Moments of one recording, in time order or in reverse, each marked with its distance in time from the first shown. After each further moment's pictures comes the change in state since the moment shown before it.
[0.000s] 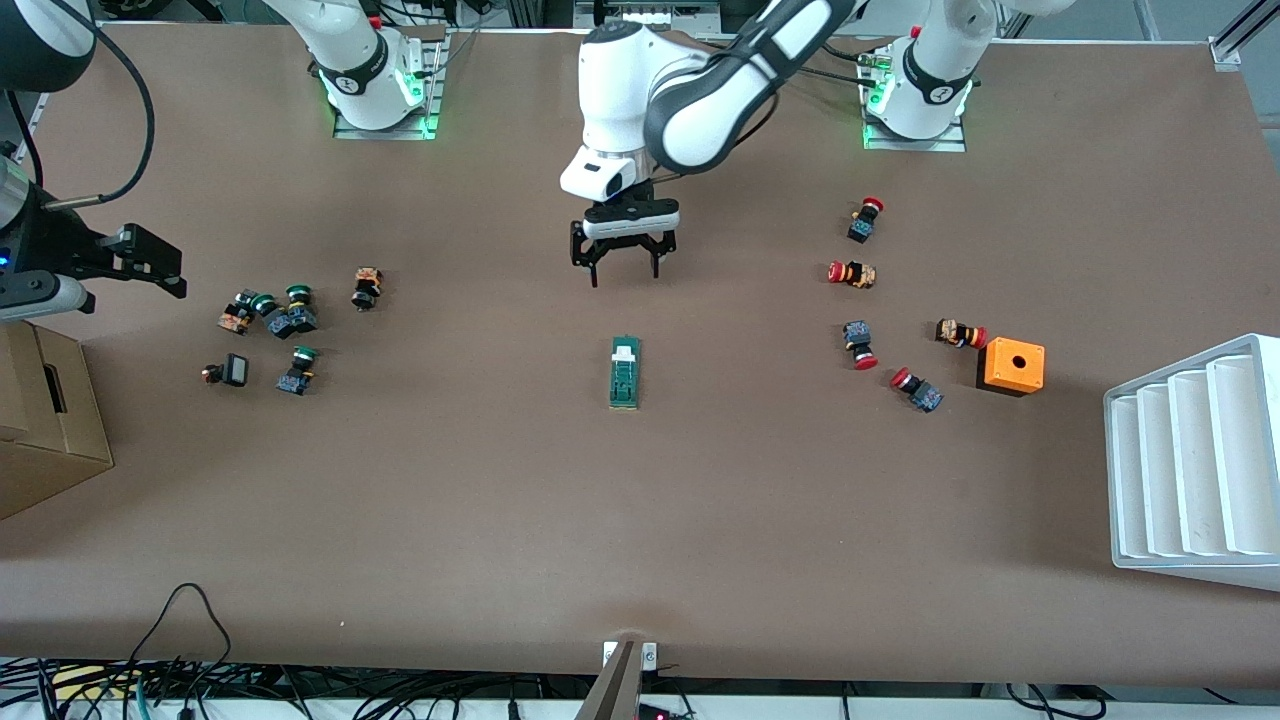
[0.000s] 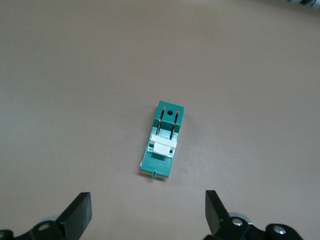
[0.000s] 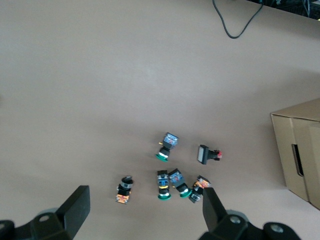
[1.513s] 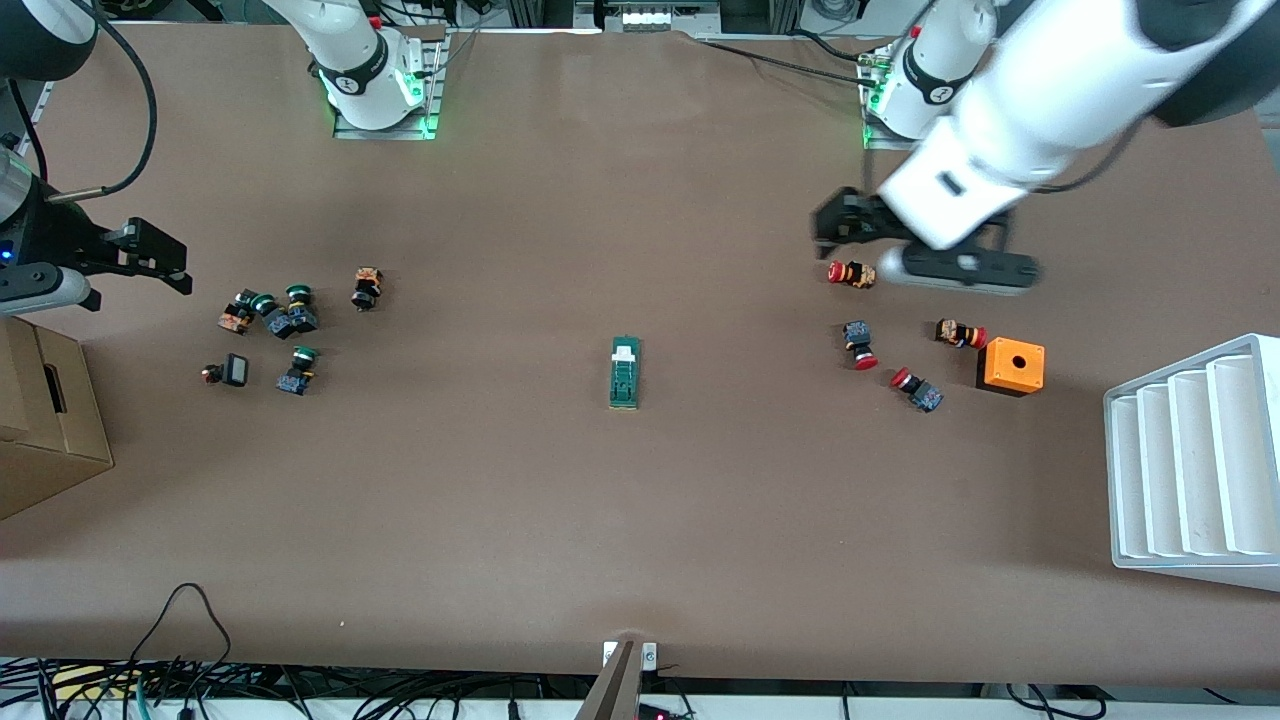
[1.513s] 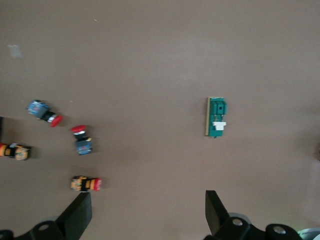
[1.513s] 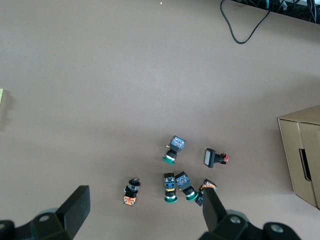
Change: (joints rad) left arm 0.524 -0.312 0.021 0.414 -1.160 -0.690 1.496; right arm 0.006 -0.020 0.005 0.001 0.038 0.001 0.000
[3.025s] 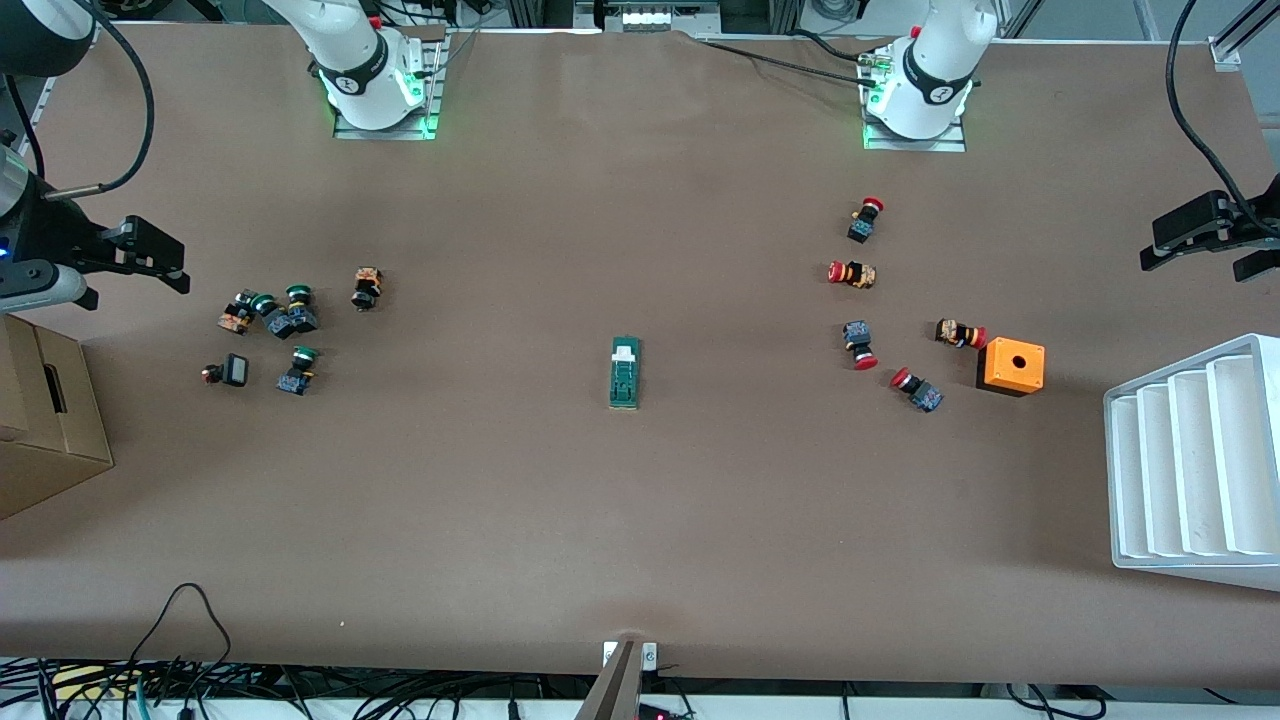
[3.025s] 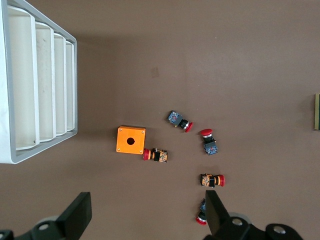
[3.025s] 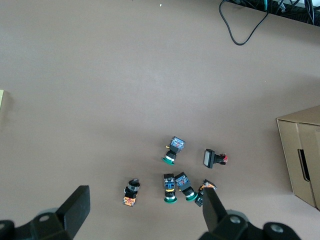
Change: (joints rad) left arm 0.060 -0.094 0.512 0.044 0.041 -0.195 0.663; right arm 0.000 -0.005 -0.001 -0.001 0.000 0.002 0.000
